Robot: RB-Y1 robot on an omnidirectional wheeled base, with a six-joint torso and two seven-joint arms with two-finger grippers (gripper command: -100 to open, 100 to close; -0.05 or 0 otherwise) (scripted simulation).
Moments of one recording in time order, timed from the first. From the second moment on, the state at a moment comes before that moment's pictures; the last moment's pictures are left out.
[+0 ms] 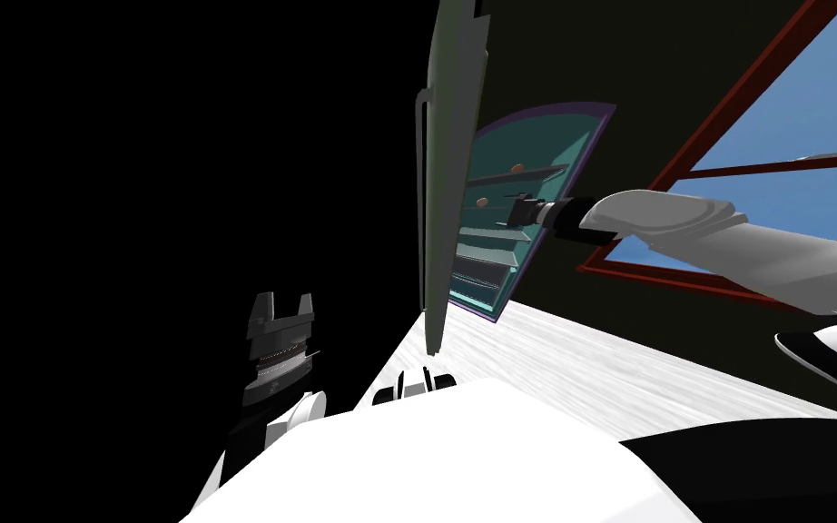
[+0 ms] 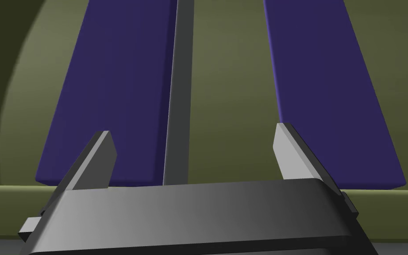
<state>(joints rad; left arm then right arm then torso) 0.54 -0.02 0.04 -2.25 0.04 -0.60 0.05 -0.05 -1.63 -0.29 -1.58 0.93 -0.34 0.58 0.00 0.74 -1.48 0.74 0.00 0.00</state>
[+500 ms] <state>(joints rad) 0.54 -0.02 0.04 -2.25 0.04 -0.60 0.05 -0.04 -1.77 -0.35 -1.52 0.90 -0.40 0.52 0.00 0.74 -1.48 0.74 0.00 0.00</state>
